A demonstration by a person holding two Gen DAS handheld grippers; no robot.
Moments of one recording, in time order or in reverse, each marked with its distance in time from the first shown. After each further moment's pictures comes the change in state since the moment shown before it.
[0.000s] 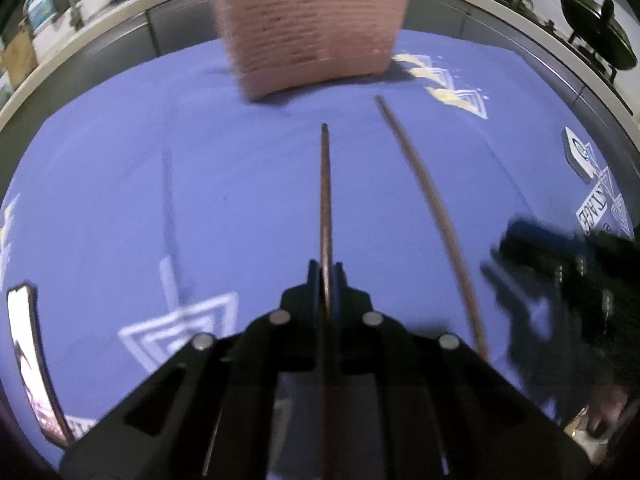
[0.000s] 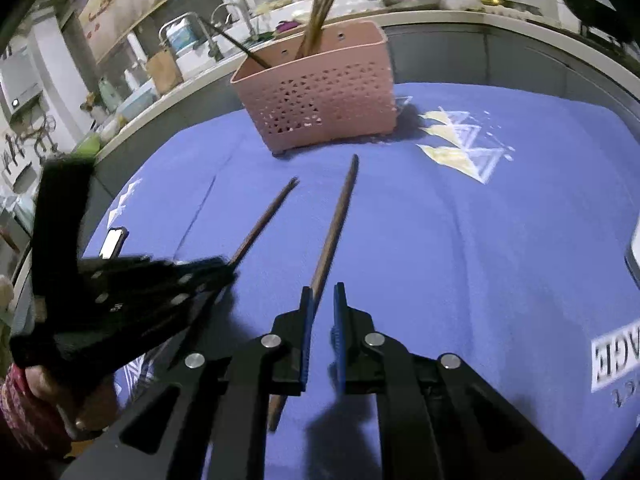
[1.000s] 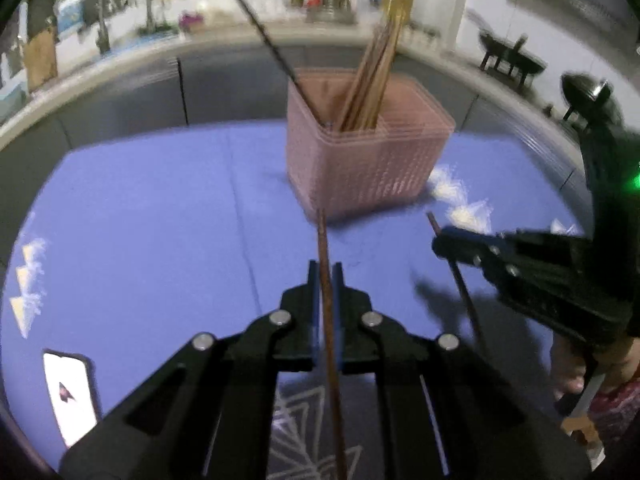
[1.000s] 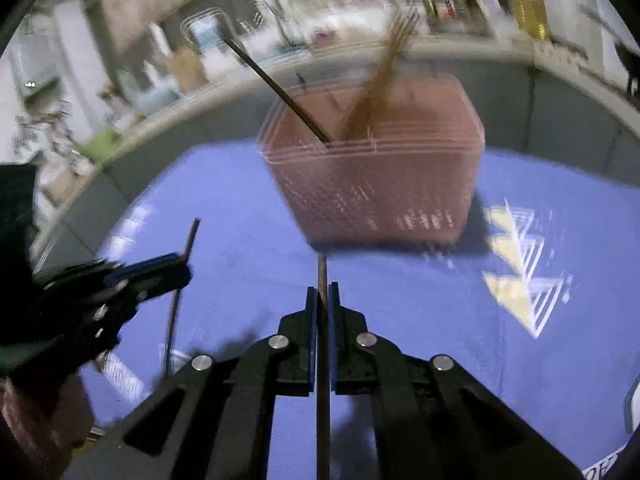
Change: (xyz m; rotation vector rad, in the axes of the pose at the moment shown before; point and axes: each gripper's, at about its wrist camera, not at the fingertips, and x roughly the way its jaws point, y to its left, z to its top) left arm -0.072 0.060 0.062 -0.065 -0.243 -0.054; right arm 0.013 0.034 0.086 -0.117 -0.072 0.066
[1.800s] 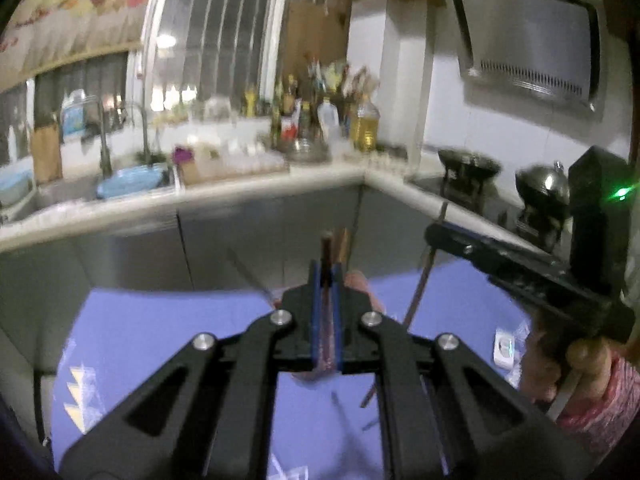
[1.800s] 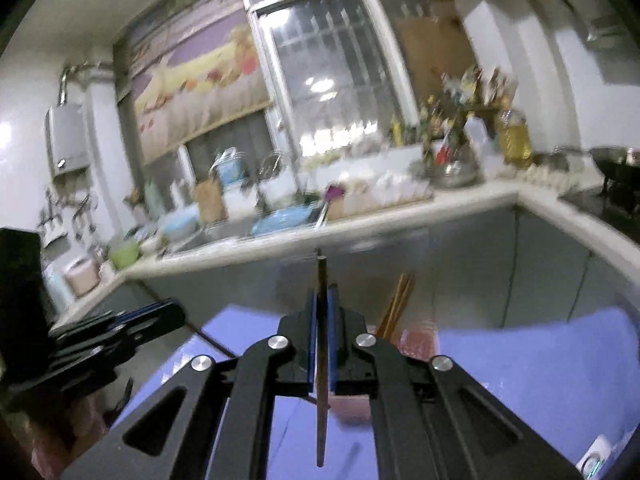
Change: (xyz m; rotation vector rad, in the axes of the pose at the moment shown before) left arm -0.141 -0.037 0.118 0.068 -0.386 -0.026; right arm -0.133 0.017 0.145 0.019 -0.445 -0.018
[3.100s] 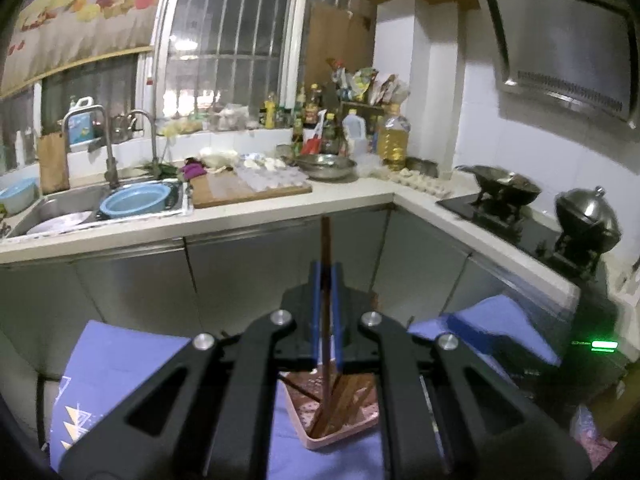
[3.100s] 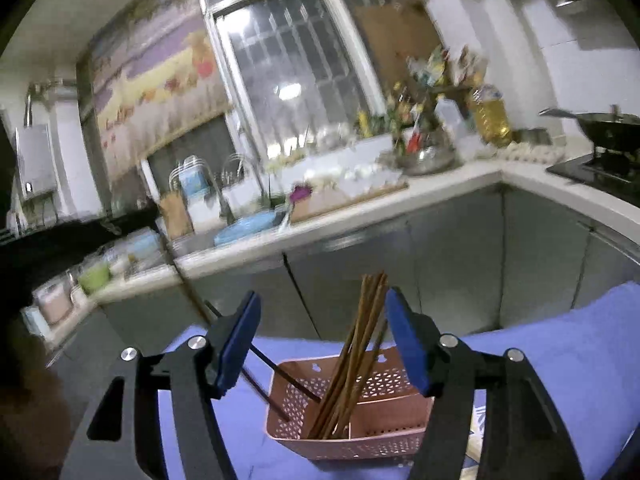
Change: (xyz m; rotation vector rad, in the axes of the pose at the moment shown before) left arm 0.108 0.018 0.044 -0.025 0.010 0.088; right arm 0.058 -0.049 -0.043 0.111 -0.046 -0.053
